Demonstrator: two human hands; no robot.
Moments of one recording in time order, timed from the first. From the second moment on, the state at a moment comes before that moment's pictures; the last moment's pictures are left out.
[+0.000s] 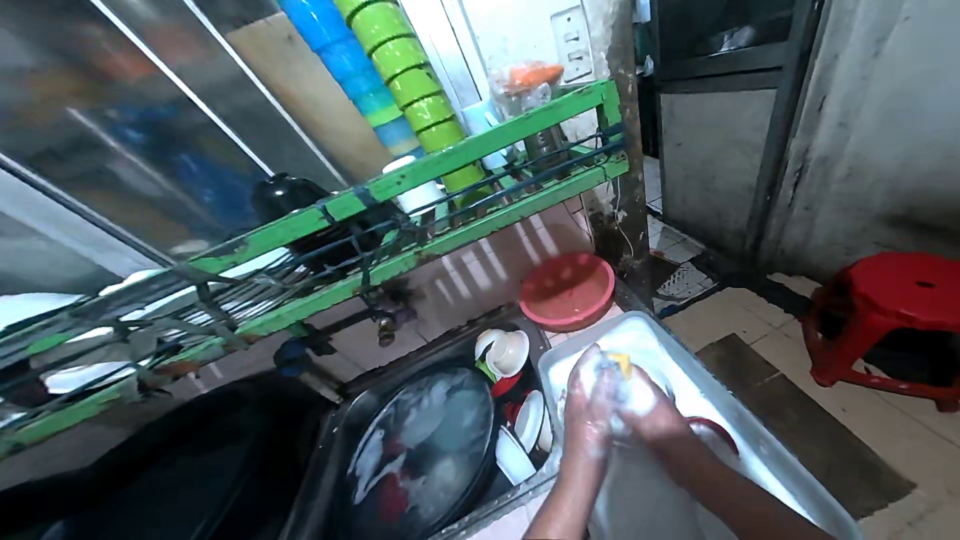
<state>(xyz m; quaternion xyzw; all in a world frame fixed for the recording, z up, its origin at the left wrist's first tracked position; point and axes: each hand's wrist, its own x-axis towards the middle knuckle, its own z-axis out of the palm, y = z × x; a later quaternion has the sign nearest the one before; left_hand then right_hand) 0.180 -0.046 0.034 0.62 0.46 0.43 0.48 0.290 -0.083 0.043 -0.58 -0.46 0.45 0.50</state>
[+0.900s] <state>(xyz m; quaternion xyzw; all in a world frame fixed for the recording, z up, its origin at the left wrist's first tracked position) -0.025 0.022 -0.028 0.43 0.66 0.57 0.25 0.379 -0.118 0.025 -0.67 -0.59 0.37 0.26</state>
